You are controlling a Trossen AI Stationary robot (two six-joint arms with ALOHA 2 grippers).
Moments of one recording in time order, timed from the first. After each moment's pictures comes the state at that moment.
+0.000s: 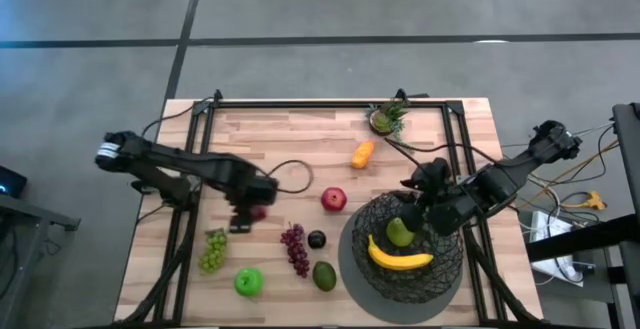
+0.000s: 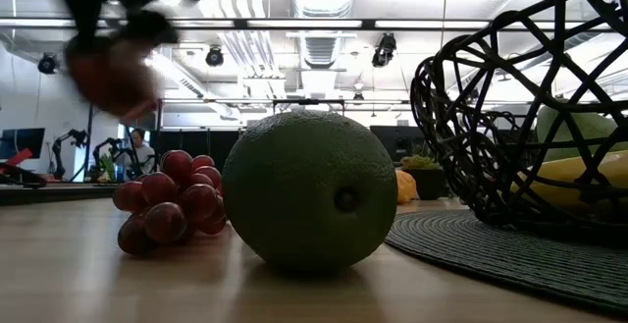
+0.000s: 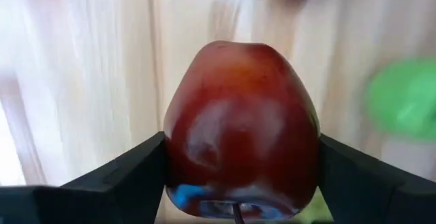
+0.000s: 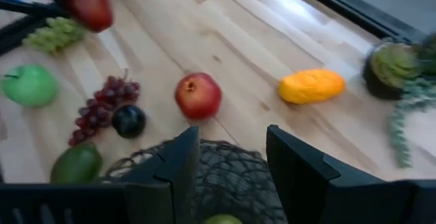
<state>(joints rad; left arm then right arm) -0.19 1.42 1.27 -1.30 0.05 -0.21 0.55 1.24 1.32 -1.15 0.68 1.06</state>
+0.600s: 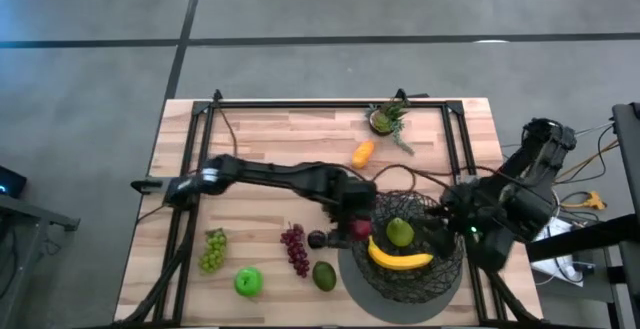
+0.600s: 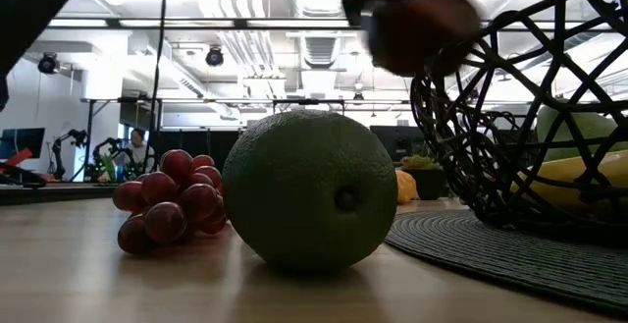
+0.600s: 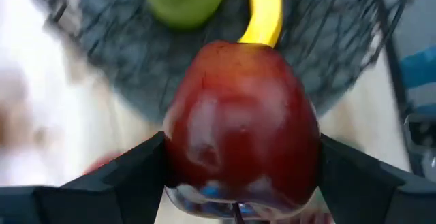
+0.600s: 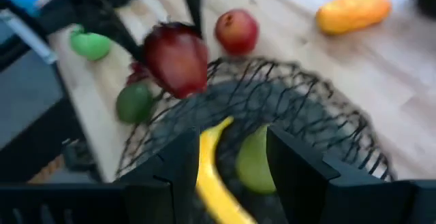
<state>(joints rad) -0.16 2.25 2.36 -1.19 0.14 -0.01 0.92 1.24 1.34 -1.34 0.68 1.53</state>
